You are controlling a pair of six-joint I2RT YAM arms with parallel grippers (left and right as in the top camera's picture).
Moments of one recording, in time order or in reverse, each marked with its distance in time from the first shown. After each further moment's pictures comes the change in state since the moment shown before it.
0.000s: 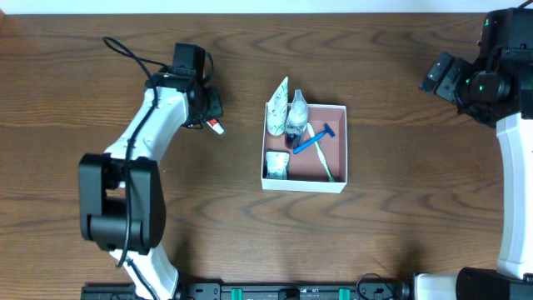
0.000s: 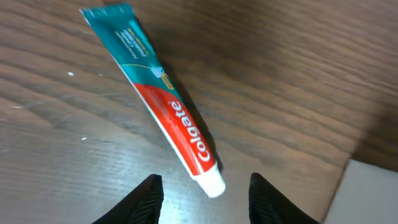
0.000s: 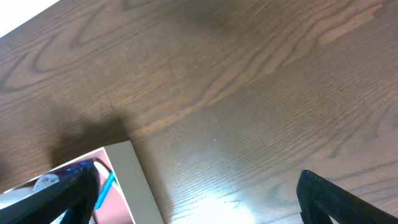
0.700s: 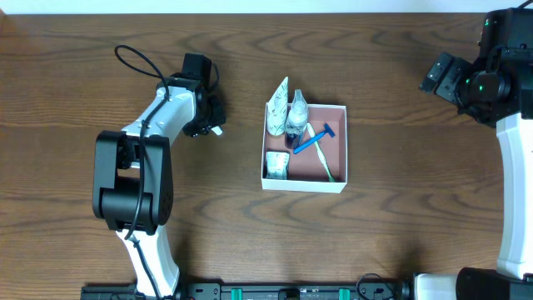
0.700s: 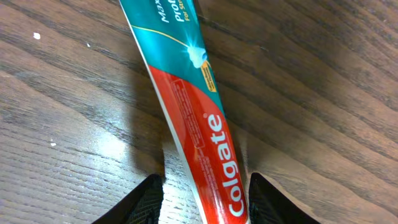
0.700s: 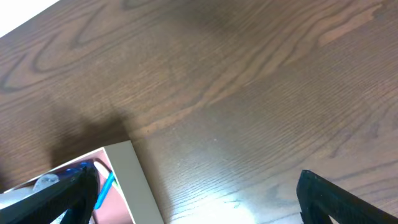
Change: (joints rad) left arm 0.000 0.124 0.000 0.024 -0.037 -0.121; right arm 0.000 0.000 0.000 0.000 0.000 0.000
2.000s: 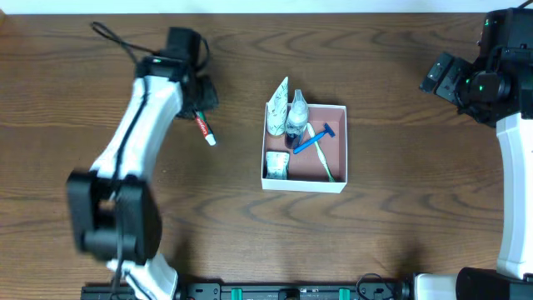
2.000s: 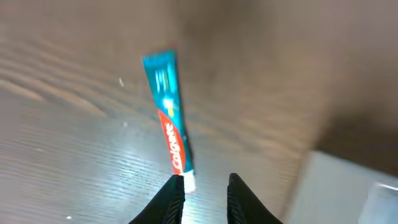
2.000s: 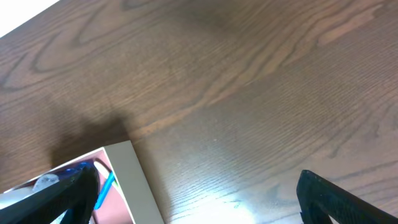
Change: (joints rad) left arm 0.001 -0.244 0.161 -0.234 -0.017 0.119; right arm 0.000 0.000 0.000 0.000 0.000 0.000
